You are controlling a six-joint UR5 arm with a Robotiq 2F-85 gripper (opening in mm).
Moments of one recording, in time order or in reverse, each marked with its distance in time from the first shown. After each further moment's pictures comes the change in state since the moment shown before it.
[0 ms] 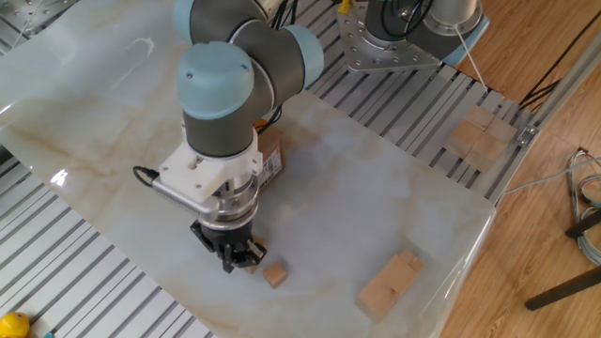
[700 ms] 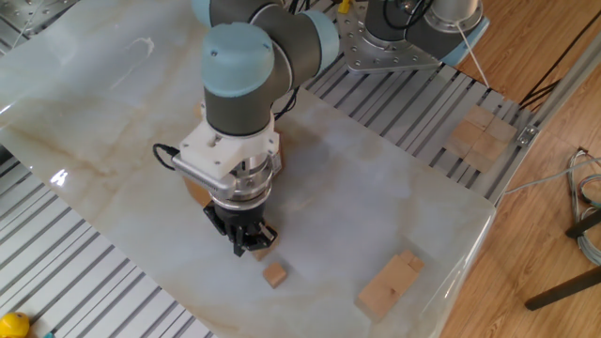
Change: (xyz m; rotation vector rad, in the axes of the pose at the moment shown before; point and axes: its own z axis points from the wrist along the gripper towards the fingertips) arm 0.023 0.001 -0.006 0.001 -0.012 0.006
